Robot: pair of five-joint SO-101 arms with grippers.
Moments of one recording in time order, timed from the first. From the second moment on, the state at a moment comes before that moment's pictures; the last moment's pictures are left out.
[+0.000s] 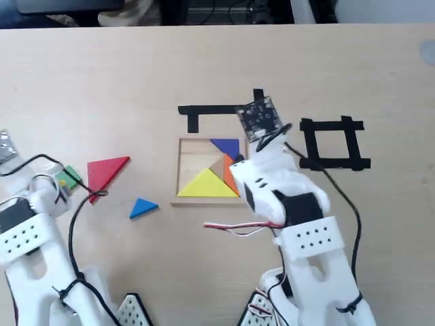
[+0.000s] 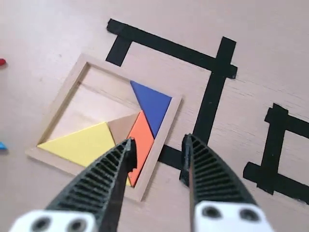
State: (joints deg) left arm -38.4 -47.7 59.4 58.1 0.7; right arm -15.9 -53.1 58.6 49.5 10.2
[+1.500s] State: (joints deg) left arm -33.2 16.0 11.2 65.6 -71.9; right arm -27.2 -53.1 71.8 39.6 10.2
